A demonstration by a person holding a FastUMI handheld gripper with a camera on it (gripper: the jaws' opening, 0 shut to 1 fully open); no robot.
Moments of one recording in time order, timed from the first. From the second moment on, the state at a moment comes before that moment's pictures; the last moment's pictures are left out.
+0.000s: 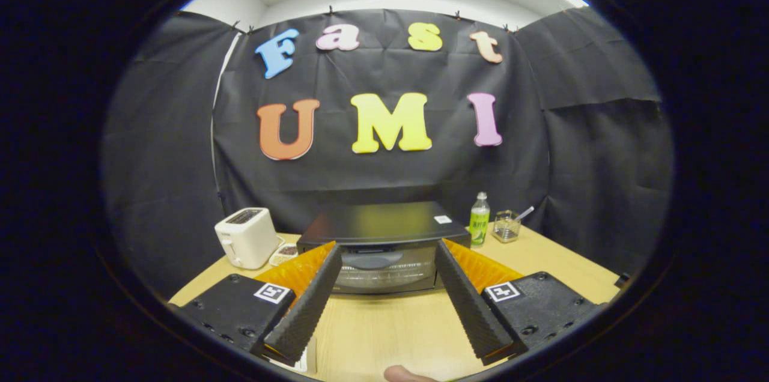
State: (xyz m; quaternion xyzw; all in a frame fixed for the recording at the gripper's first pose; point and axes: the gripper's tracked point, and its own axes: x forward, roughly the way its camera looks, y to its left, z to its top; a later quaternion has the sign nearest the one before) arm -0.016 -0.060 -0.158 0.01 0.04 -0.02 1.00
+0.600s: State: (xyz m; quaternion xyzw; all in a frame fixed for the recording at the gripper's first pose) arm -0.130 -0.082 -0.056 0.00 -0.02 0.00 1.00
